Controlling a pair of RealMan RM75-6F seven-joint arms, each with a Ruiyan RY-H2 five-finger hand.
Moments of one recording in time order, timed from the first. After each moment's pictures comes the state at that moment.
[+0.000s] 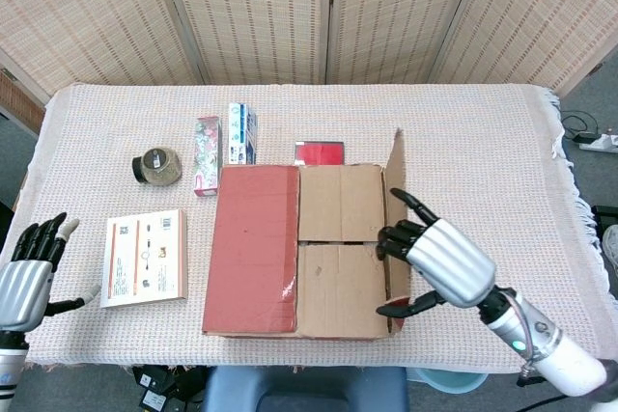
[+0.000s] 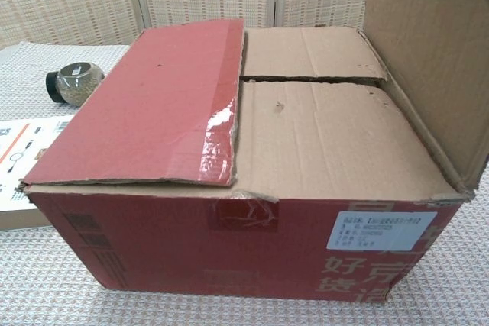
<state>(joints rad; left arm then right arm) -0.15 -1.03 -0.08 -1.76 1.49 1.42 0.10 0.55 -0.76 0.05 -2.10 -1.77 1.27 -0.01</state>
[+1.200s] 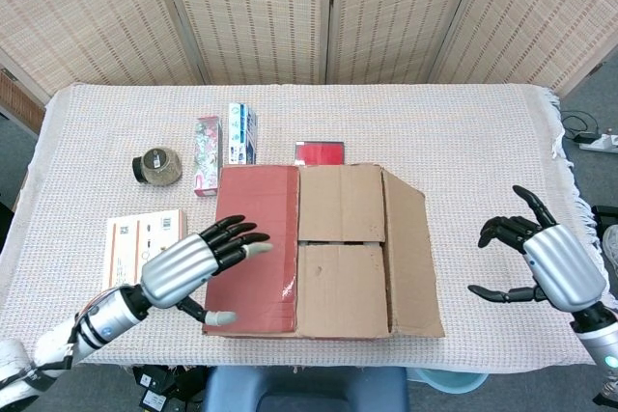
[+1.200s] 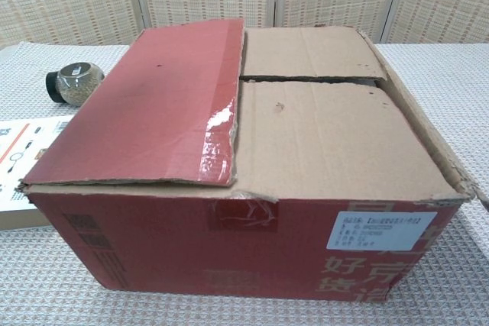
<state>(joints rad) -0.70 -0.95 -0.13 -1.94 1.88 1.02 -0.34 0.29 -0.76 0.00 -1.86 -1.73 1.48 0.25</state>
